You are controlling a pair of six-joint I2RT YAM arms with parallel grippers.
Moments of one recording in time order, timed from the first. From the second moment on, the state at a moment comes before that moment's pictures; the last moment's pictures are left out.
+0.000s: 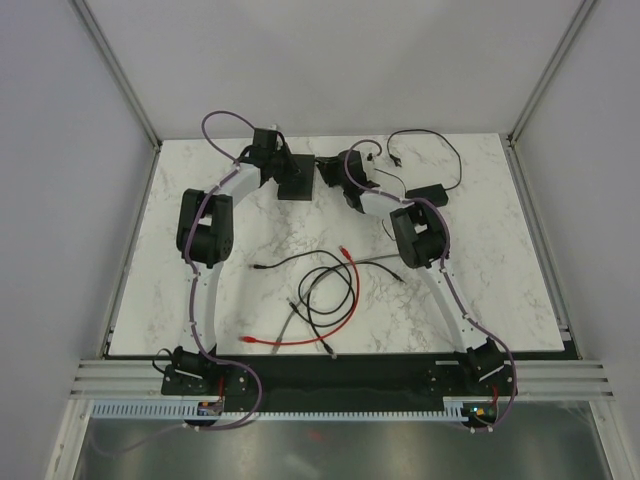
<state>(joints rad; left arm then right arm) -0.25 2.38 1.89 -0.21 0.26 -0.61 0.46 2.75 2.13 0.29 0.13 1.62</state>
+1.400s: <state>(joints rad) -0.23 2.46 2.01 -0.25 0.13 -0.98 0.52 2.78 2.21 0.15 0.34 1.81</state>
